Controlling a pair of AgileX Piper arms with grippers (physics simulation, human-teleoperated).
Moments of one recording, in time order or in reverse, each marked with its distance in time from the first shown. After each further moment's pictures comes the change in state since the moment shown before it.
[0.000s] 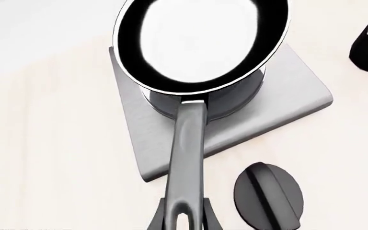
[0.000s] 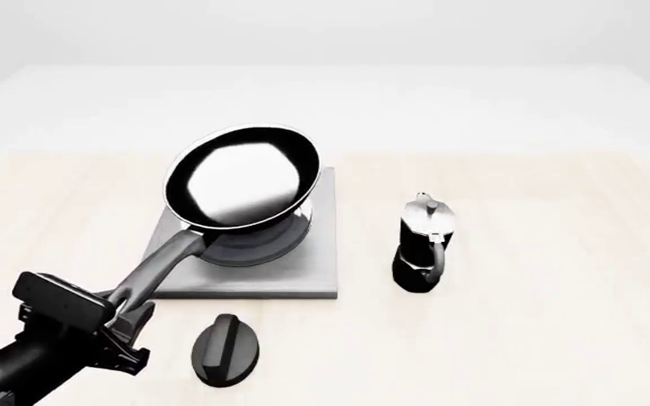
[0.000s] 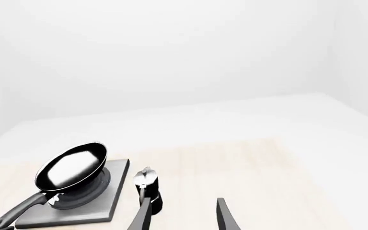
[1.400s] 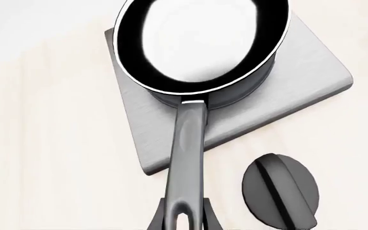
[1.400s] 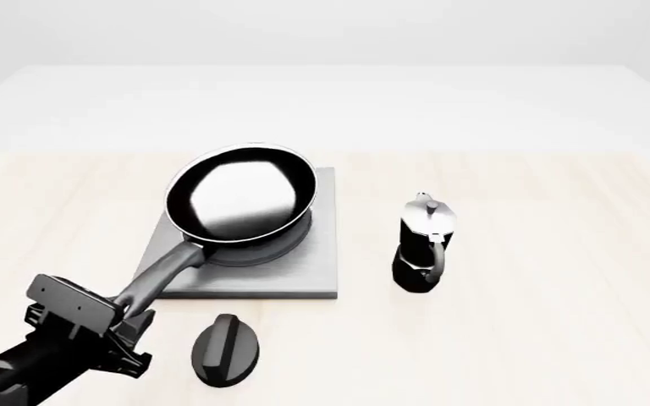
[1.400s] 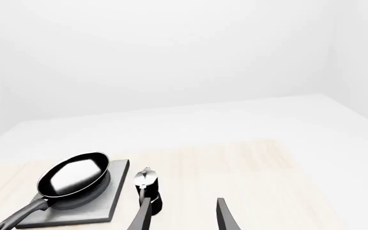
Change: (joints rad) left arm 0.033 0.113 0.004 -0.050 0.059; right arm 0.002 0.000 -0.004 0.000 -0.005
